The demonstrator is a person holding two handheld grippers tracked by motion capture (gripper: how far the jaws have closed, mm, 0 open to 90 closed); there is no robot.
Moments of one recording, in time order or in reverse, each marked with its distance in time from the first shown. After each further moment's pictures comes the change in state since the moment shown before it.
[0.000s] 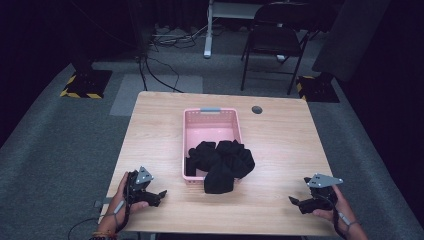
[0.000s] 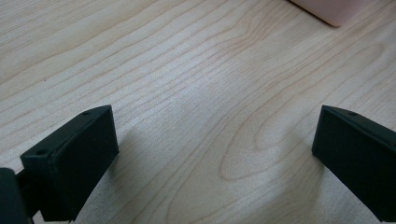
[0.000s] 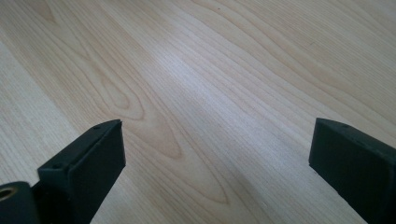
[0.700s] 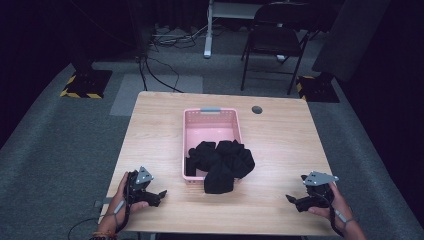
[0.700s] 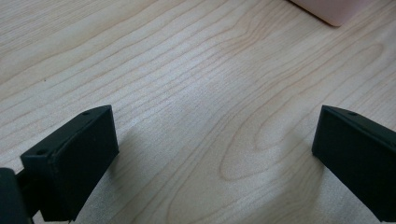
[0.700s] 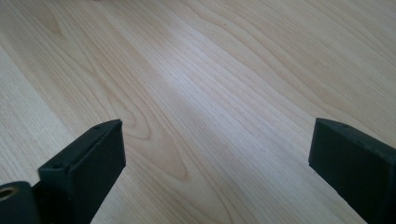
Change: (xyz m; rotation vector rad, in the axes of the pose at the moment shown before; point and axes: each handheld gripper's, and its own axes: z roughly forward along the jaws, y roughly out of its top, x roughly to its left) left arm 0.000 0.000 0.000 0.000 0.000 0.000; right arm 0.006 0.017 0.004 0.006 -0.004 -0.032
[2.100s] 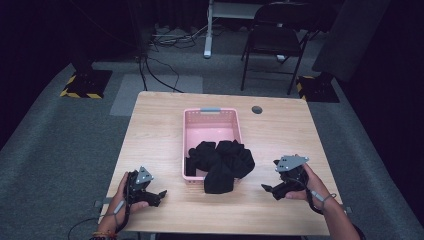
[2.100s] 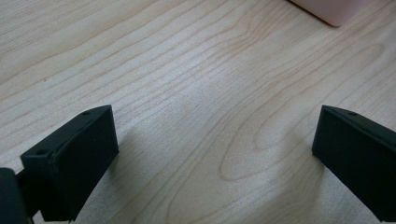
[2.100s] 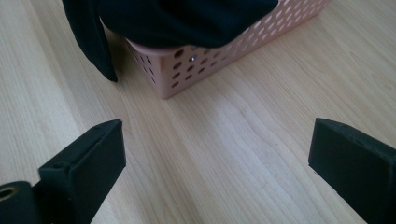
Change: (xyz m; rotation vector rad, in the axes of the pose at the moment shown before) left arm 0.000 0.000 0.000 0.000 0.000 0.001; right arm 0.031 0.097 0.013 -0.025 0.125 -0.177
